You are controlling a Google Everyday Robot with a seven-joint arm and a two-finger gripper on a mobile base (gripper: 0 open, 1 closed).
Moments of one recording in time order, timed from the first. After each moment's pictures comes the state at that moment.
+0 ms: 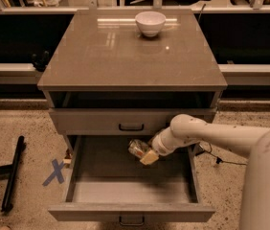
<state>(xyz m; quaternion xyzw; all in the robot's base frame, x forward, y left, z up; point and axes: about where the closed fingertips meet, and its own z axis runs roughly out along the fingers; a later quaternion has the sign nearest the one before) 0.604 -0.060 0.476 -0.56 0.78 0.16 0.24</state>
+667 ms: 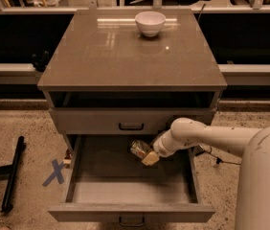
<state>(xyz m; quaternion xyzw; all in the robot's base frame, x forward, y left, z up) 0.613 -0.063 0.456 -0.53 0.80 0.15 0.24</state>
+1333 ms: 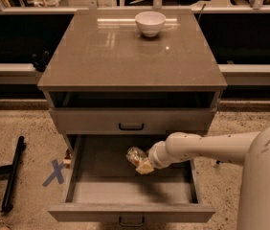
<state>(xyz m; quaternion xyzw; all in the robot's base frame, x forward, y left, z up) 0.577 -0.046 0.454 -0.50 0.82 0.14 0.26</state>
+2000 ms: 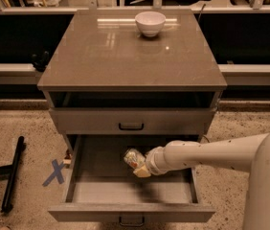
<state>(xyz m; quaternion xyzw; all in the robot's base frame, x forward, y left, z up) 0.552 -0.031 0.461 -0.49 0.82 0.14 0.27</state>
